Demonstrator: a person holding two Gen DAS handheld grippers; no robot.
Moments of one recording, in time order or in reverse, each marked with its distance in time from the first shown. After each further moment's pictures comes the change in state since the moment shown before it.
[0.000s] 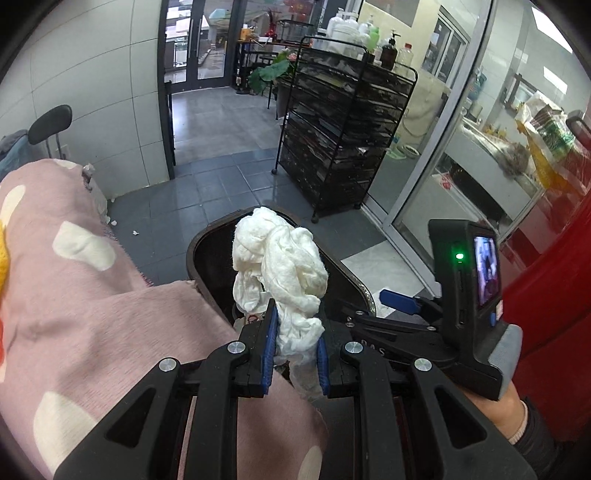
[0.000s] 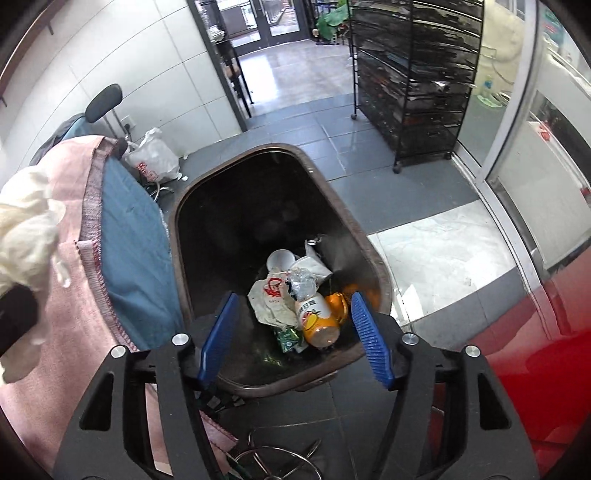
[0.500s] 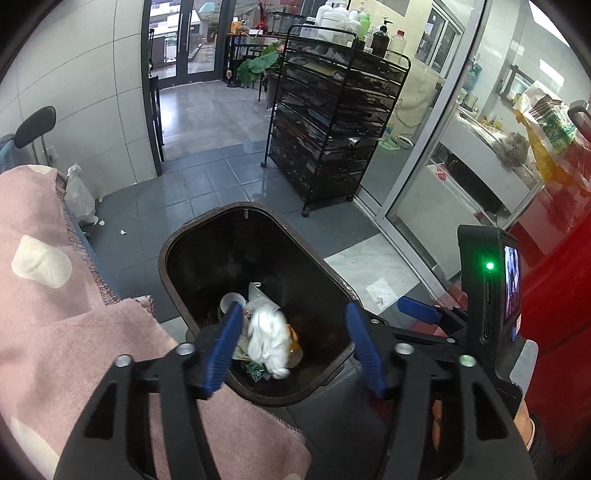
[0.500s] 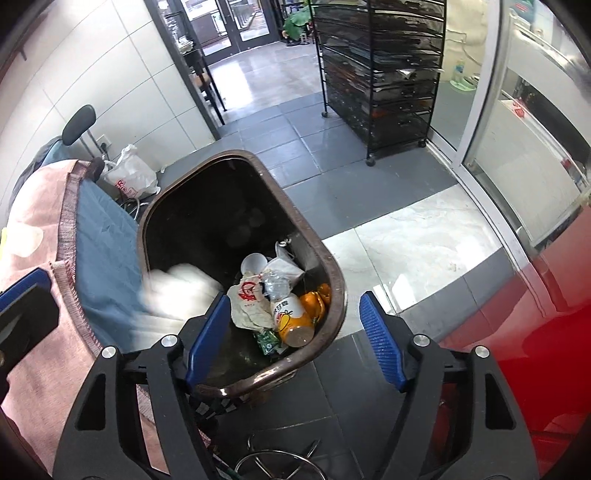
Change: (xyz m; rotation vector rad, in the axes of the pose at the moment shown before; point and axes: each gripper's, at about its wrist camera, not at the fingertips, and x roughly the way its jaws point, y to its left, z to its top) left arm 0.024 -0.016 0.007 0.010 0.023 -0.028; right arm -0.003 -0.035 -0.002 0.097 -0.008 -0.052
